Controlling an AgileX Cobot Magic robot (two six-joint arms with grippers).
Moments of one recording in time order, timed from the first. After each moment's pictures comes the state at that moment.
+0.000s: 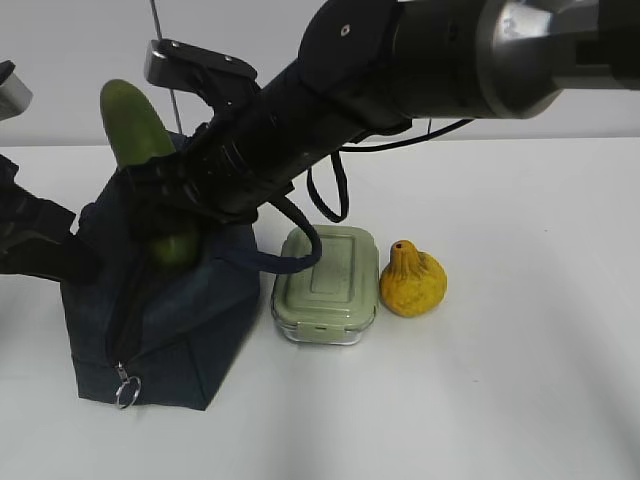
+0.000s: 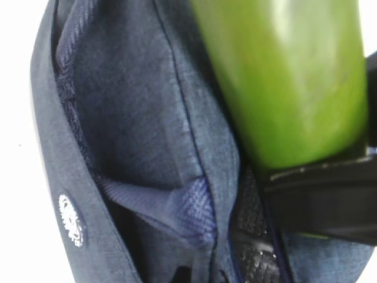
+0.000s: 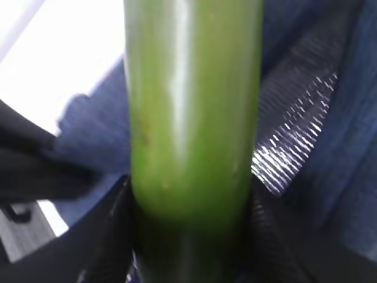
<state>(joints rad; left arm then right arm) -0.12 1.36 -0.88 -0.59 0.87 0.49 0.67 1.98 -1.58 0.74 0.63 -0.41</state>
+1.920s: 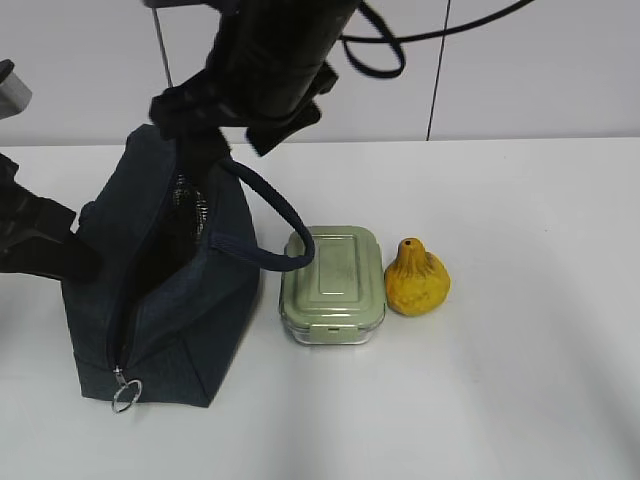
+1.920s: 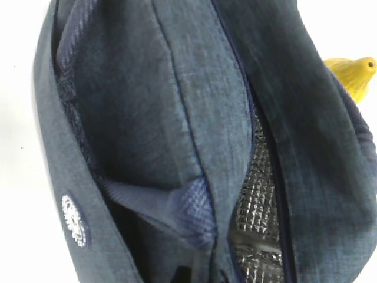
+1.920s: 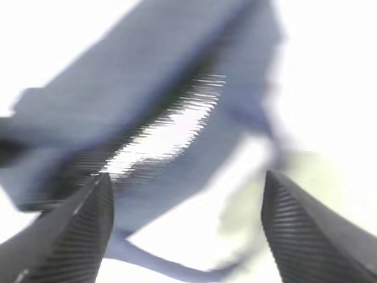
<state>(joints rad) -0.12 1.36 -0.88 -0.59 0.86 0.49 0.67 1.98 -1.93 0.14 1.04 -0.08</state>
